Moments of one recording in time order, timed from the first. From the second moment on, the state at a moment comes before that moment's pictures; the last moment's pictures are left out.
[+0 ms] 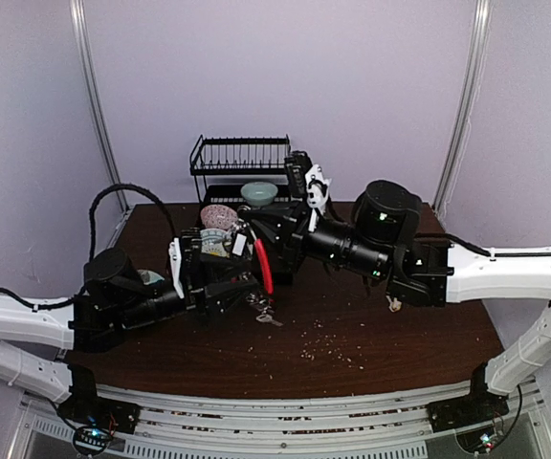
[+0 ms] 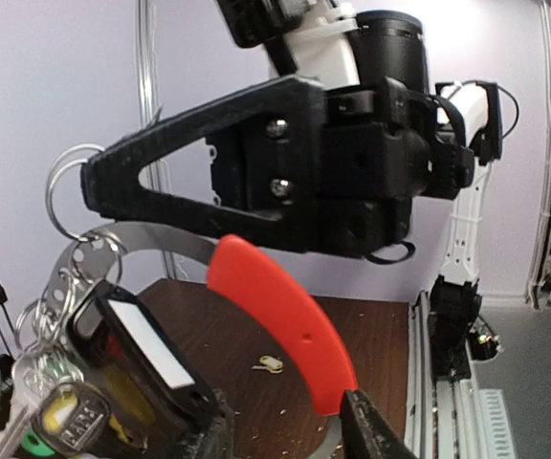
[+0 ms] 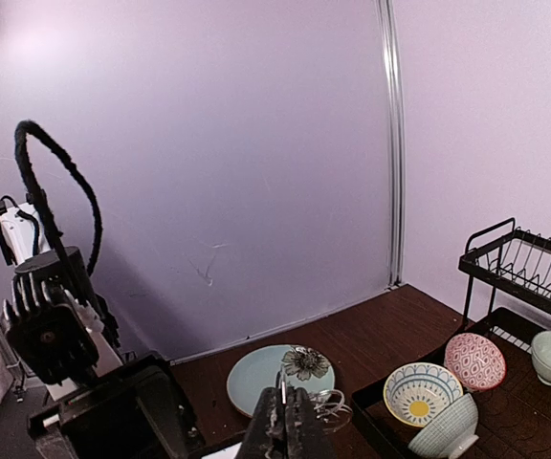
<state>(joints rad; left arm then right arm) -1.12 1.06 0.56 0.65 0.14 0.05 1.14 1.44 1.14 0.41 0.01 0.09</state>
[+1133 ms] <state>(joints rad) -0.93 0.95 0.70 0.08 -0.32 -0.01 0.66 1.44 0.96 -0.38 0.25 0.42</state>
